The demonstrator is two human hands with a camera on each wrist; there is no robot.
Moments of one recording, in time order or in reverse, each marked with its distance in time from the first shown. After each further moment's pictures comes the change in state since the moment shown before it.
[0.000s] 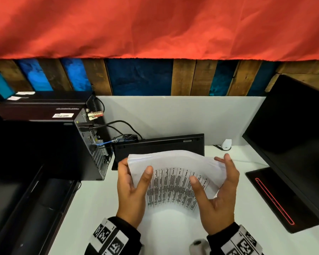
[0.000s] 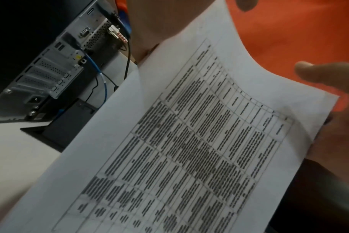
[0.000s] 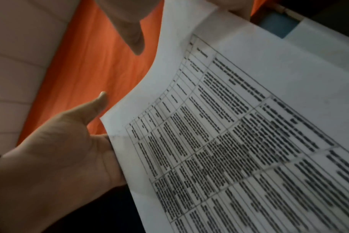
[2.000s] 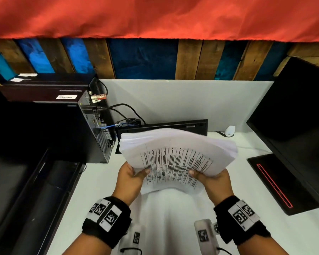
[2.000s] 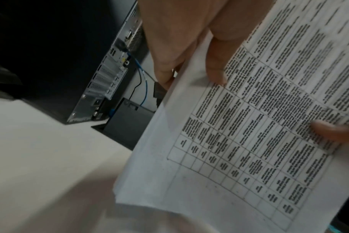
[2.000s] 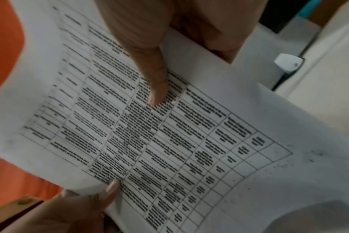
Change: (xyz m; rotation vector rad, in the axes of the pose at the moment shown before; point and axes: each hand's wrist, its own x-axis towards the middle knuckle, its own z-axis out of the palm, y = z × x) left_hand 0.010 -0.048 -0.047 0.305 -0.118 -0.267; right_hand 0.000 0.061 0.000 0.290 -0.236 0.602
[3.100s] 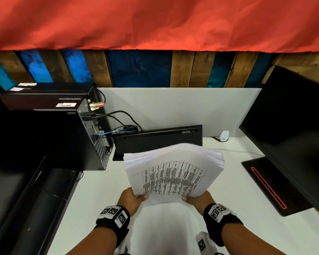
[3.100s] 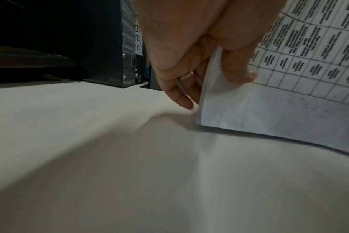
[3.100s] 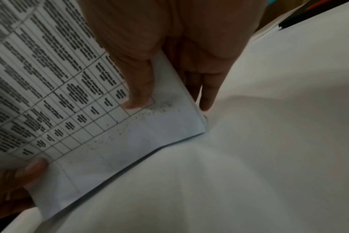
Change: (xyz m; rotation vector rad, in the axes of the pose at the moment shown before) left_hand 0.004 -0.091 -0.018 0.402 -0.086 -0.253; right_hand 0.004 0.088 -0.015 -0.309 -0.125 0.374
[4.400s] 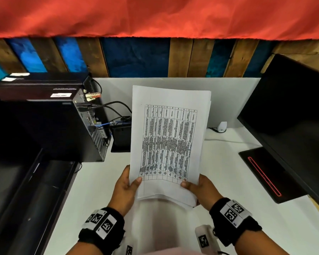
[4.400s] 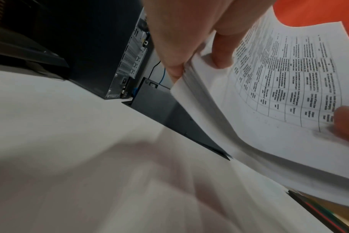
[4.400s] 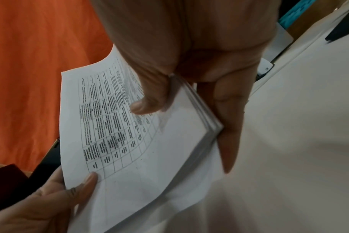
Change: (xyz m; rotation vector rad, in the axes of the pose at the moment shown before) left_hand -0.045 0.039 -0.011 -0.405 -0.004 0.220; right_hand -0.040 -0.035 -0.006 0.054 -0.118 -0.126
